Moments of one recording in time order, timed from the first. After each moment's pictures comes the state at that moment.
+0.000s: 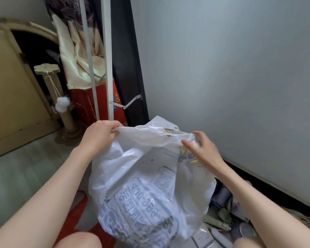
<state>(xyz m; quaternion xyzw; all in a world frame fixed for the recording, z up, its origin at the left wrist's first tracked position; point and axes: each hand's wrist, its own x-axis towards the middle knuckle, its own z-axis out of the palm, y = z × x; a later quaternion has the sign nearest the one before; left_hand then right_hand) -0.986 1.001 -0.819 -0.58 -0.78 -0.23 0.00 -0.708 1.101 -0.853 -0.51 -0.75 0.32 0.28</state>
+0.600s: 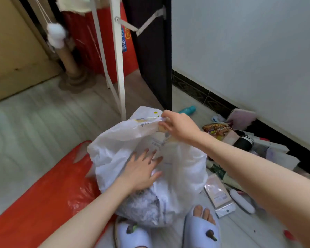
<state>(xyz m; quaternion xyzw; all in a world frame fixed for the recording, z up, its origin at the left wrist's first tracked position) -0.918 0.947 -1.069 -0.67 -0.71 0.06 -0.20 -0.823 1.096 -0.980 -0.36 -0.90 0.24 0.07</state>
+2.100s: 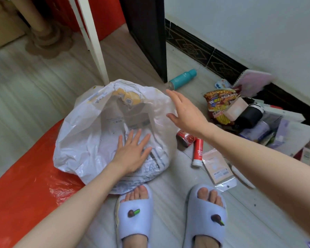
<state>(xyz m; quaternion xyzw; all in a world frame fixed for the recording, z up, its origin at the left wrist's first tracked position) -0.923 0.954 -1.158 -0.59 -0.75 0.09 -0.28 -0.786 1.120 -1.089 -0.35 -0.91 0.21 0.05</state>
